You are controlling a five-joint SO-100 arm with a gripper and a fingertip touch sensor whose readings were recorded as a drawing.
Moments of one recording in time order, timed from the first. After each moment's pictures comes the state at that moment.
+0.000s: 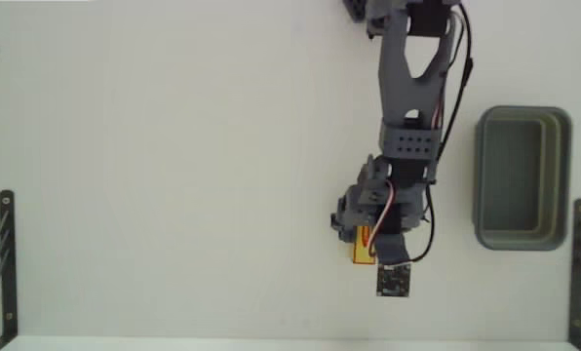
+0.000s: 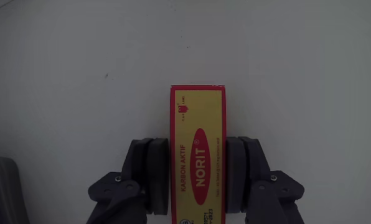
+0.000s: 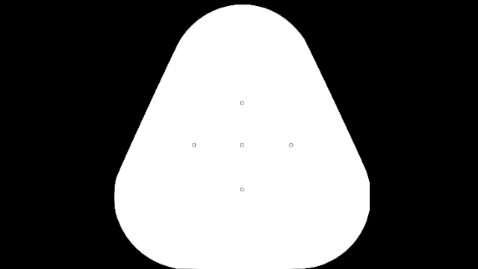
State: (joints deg) arm 0.5 87.3 104.4 39.1 -0.1
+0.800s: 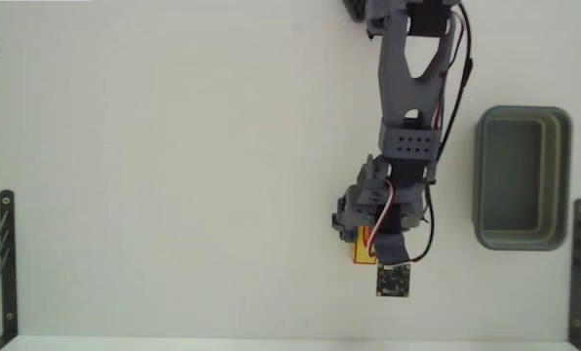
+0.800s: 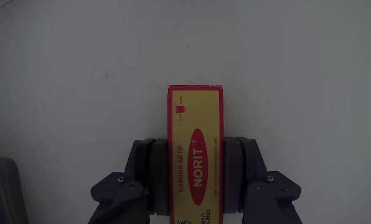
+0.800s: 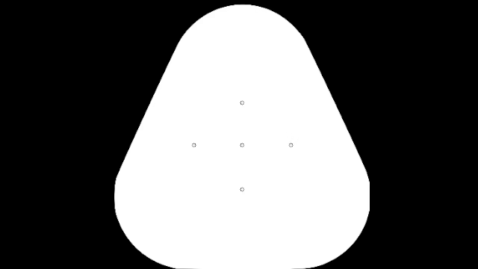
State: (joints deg) arm 0.5 87.3 104.4 39.1 -0.1
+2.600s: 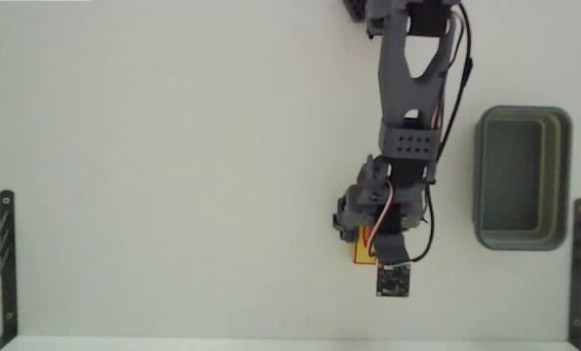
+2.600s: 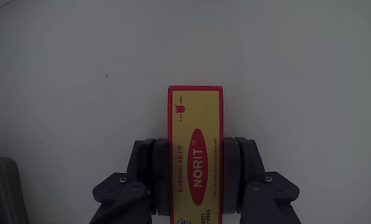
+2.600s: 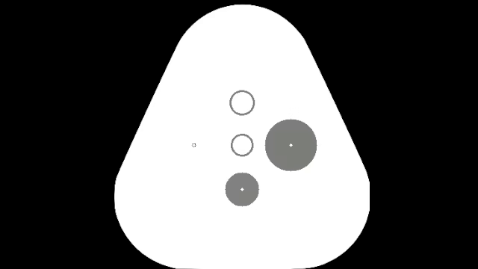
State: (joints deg) arm 0.6 87.3 104.4 39.1 -0.2
